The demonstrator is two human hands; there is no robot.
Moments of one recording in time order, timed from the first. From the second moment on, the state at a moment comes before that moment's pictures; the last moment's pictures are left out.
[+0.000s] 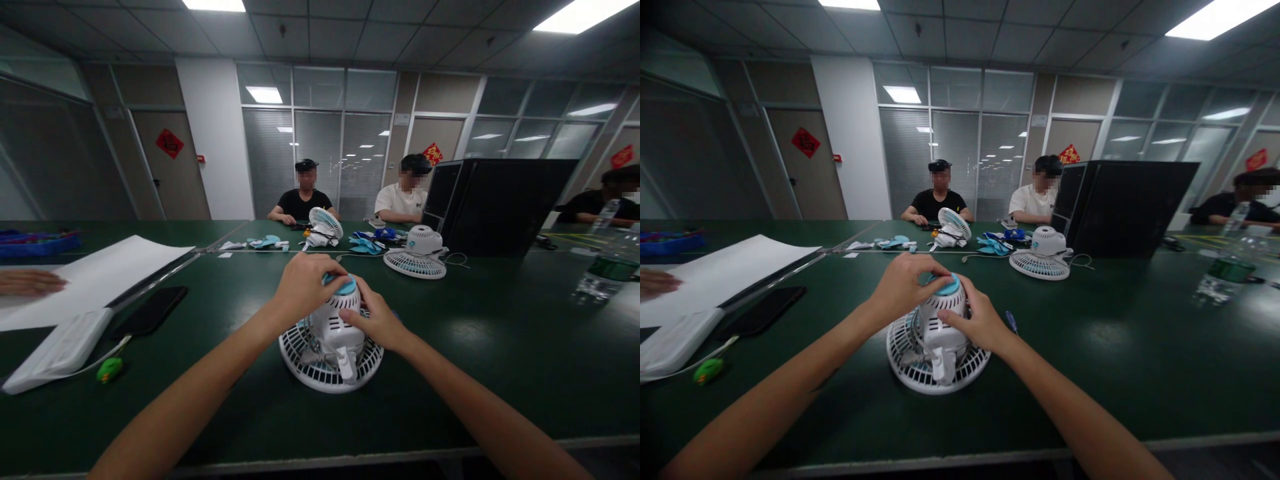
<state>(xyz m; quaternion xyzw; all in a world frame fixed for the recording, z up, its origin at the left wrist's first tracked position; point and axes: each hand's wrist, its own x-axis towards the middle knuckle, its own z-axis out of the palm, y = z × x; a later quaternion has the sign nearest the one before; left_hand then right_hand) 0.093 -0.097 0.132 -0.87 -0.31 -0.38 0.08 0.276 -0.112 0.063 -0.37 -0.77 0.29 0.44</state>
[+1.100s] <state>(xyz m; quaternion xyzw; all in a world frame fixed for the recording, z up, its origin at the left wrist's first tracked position) 0.091 -0.091 0.137 -0.88 -0.31 -0.36 0.03 0.275 -0.111 0.061 -0.36 -0.76 0.29 0.45</state>
